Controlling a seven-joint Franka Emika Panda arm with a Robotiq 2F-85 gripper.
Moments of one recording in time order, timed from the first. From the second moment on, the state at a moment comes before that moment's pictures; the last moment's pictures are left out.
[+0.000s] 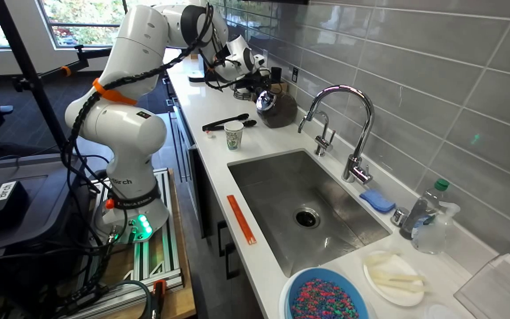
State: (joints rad) arm 0.84 0.65 -0.12 -1.54 -0.53 2.68 0.28
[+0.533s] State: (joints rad) arm 0.85 0.66 -0.14 -1.54 -0.54 2.68 0.30
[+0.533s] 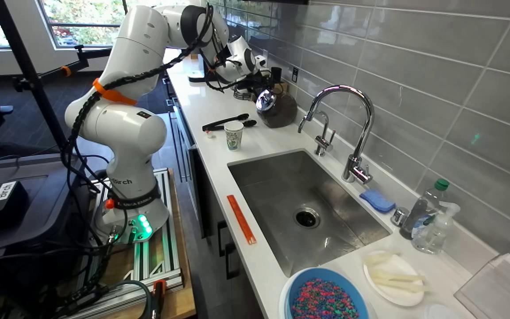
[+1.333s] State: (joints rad) arm 0.90 0.66 -0.20 -1.55 -0.54 2.68 0.36
